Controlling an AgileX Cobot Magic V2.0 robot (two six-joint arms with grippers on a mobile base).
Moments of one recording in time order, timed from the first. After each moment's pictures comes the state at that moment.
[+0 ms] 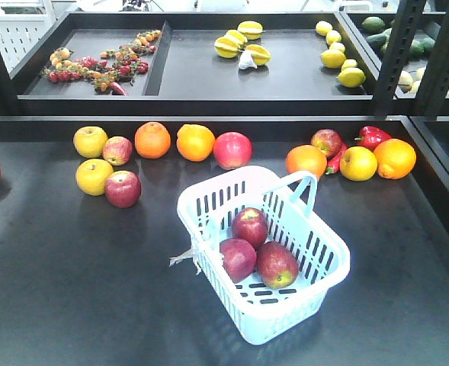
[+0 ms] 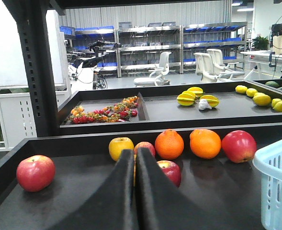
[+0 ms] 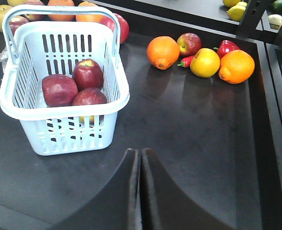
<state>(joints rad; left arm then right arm) -0.03 -0.01 0.02 -0.03 0.00 0.04 0.30 0.10 -0.46 -0.11 0.89 -0.03</state>
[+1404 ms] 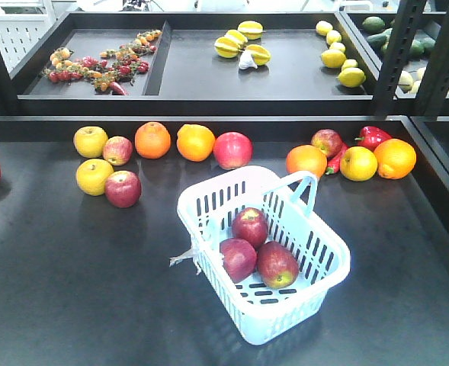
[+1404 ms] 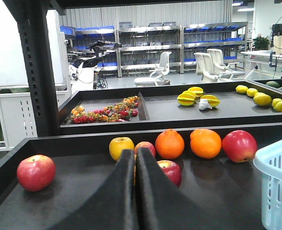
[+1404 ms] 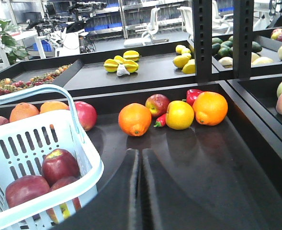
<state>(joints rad) -0.03 -0.01 0.02 -0.03 0.00 0.04 0.05 -0.01 0.03 -0.17 0.15 0.29</state>
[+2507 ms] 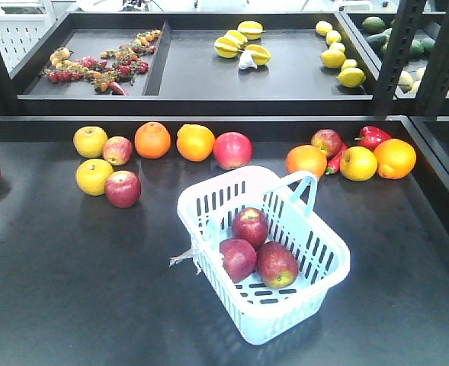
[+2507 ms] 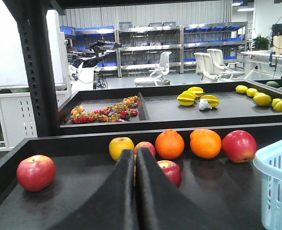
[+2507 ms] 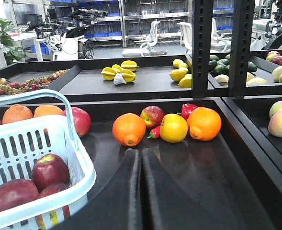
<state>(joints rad) -0.03 -0.01 0.02 -0.03 0.00 0.04 0.05 -0.01 0.03 -0.24 0.11 0.29</state>
